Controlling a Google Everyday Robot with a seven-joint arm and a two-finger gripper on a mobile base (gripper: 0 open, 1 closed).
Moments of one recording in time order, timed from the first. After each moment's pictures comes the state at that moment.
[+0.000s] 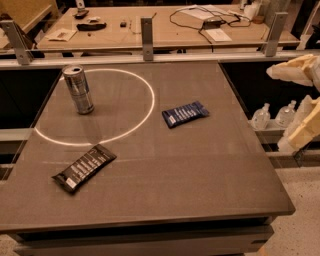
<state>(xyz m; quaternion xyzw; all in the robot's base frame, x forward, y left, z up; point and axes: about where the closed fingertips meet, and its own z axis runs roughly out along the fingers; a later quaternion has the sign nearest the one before) 0.445 -0.214 0.974 -0.60 0.72 0.15 0.31</state>
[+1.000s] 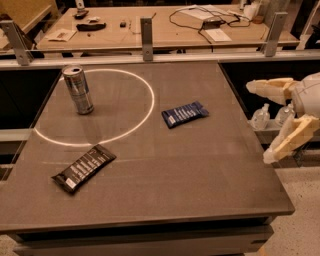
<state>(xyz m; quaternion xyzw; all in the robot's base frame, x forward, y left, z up) 0.457 -0.196 0.938 -0.60 0.63 0.27 0.41</state>
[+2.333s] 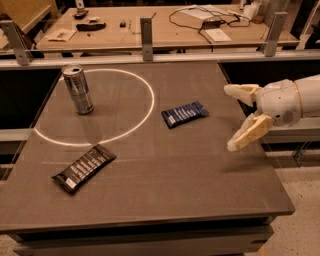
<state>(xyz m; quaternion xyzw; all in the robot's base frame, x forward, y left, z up) 0.530 -0.170 0.884 -0.57 0.64 0.28 0.44</state>
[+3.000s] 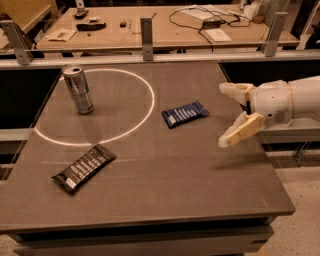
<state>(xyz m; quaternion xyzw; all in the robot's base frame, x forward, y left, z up) 0.537 -0.156 0.886 -0.55 0.63 0.30 0.46</state>
